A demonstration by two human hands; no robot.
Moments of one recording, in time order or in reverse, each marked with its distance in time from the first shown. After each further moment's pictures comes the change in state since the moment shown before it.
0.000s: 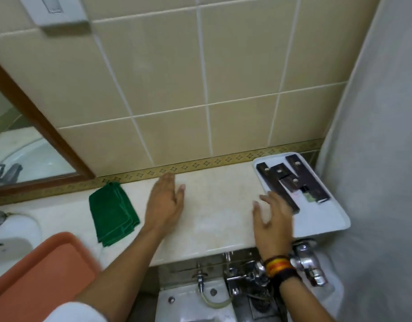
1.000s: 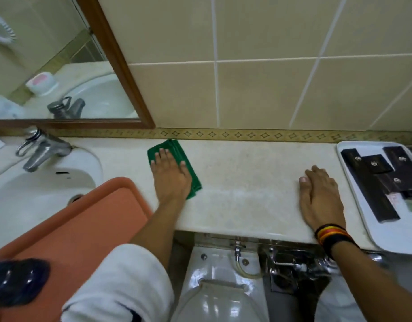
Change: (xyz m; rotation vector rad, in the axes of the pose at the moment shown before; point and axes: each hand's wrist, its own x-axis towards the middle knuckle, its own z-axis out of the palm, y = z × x) left_hand -0.006 -0.152 0.004 0.268 0.016 -0.540; right_hand 0.034 0.016 0.085 -0.369 -0.456 -0.156
